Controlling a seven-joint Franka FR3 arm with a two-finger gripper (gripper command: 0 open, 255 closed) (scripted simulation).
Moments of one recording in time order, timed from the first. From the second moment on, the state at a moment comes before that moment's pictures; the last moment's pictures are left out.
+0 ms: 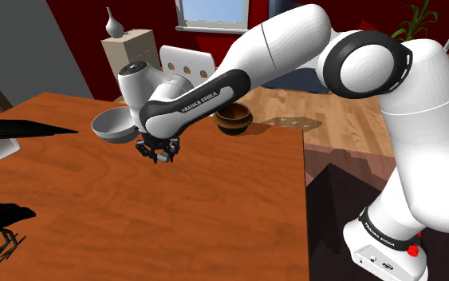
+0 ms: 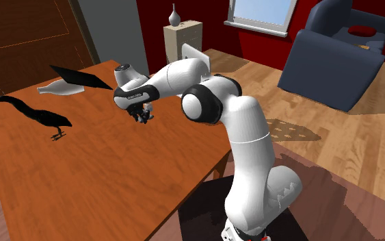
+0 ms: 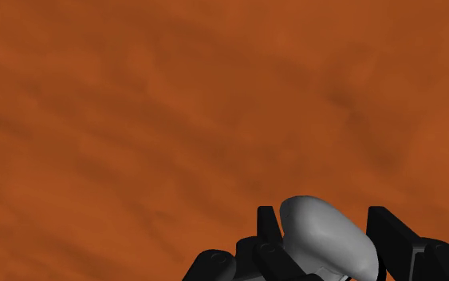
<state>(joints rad) 0.27 0.64 0.39 -1.47 -0.35 2.08 1.36</state>
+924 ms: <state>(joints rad) 0.26 0.58 0.40 -1.38 -0.32 1.95 1.33</state>
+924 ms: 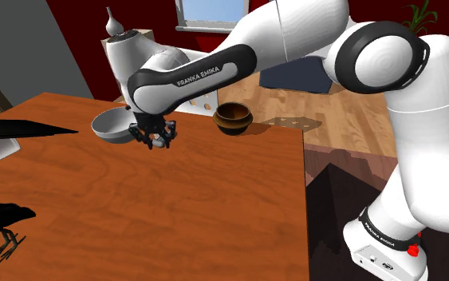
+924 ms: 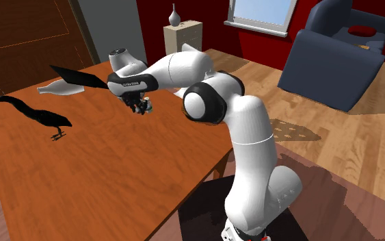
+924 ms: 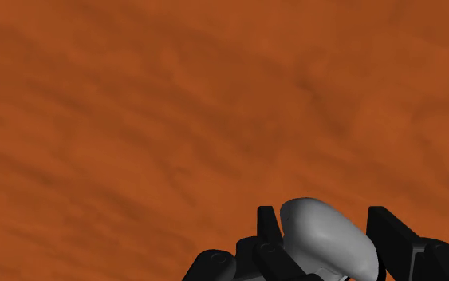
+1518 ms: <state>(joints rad) 0.27 0.57 0.41 -1.28 -0.31 1.84 1.31</state>
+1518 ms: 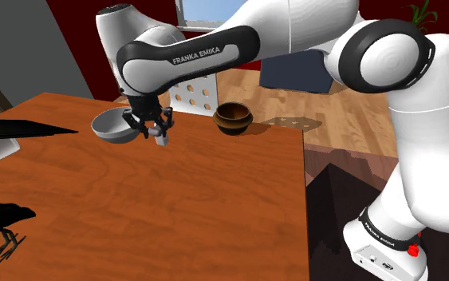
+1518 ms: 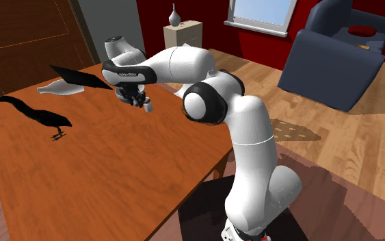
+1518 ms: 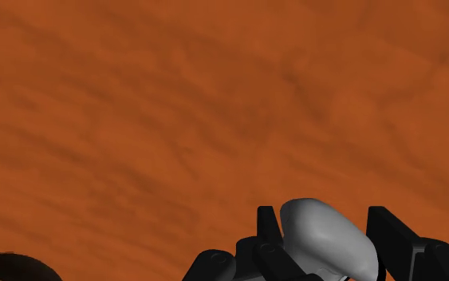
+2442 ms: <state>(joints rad) 0.21 0.46 0.42 -1.31 -0.27 1.76 1.24</state>
